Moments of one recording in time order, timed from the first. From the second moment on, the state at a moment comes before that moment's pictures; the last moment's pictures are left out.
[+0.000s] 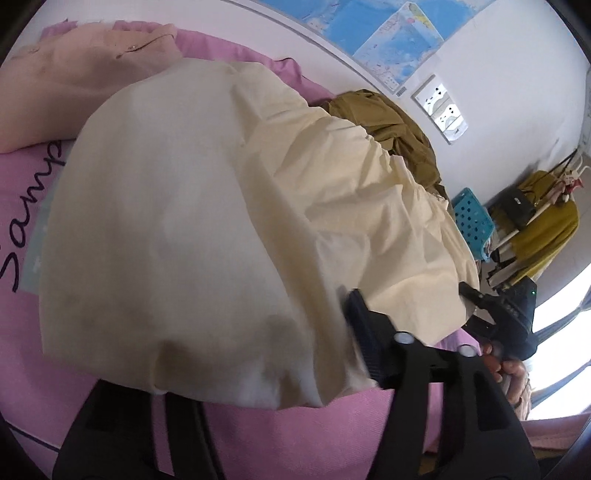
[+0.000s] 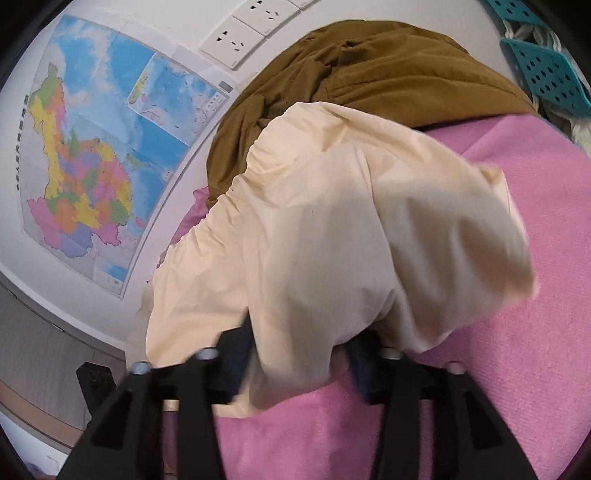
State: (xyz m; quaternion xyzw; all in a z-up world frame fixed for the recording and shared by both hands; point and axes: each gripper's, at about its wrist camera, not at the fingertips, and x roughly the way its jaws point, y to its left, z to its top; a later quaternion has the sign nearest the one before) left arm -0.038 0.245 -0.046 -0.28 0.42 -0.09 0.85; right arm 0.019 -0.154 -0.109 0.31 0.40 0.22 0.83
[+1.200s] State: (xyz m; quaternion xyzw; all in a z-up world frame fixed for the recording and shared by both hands) left arm -0.014 0.241 -0.057 -0.28 0.44 -0.05 0.85; right arm 0.022 -0.149 -0.100 0.33 0.39 0.17 0.84
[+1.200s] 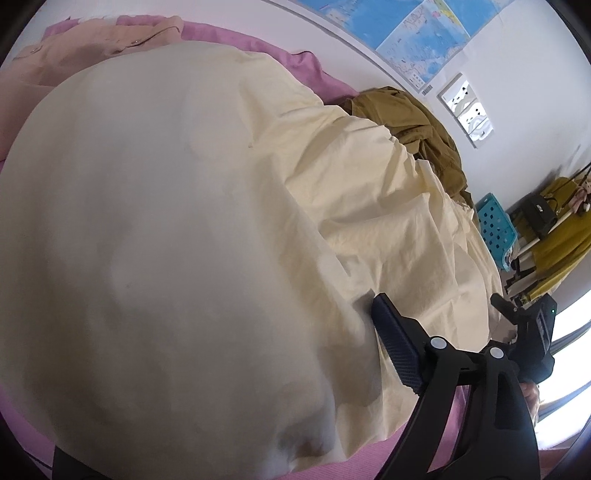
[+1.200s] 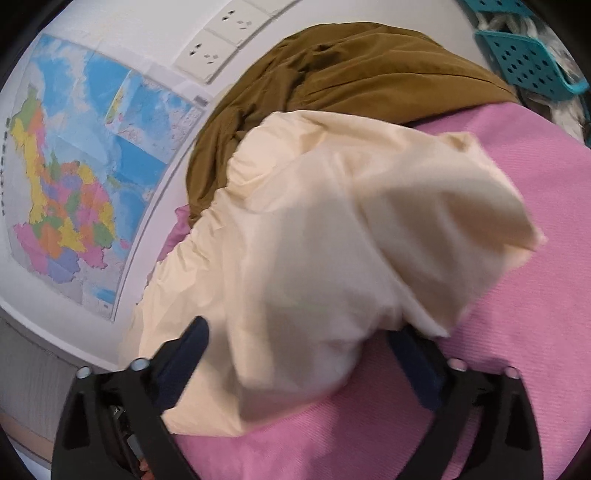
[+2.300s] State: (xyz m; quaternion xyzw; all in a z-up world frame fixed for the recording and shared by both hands) left arm -0.008 0.271 -0.011 -0.32 0.38 -0.09 0.86; right arm 0.041 -0.099 -0.025 0.29 0.32 0.29 0.85
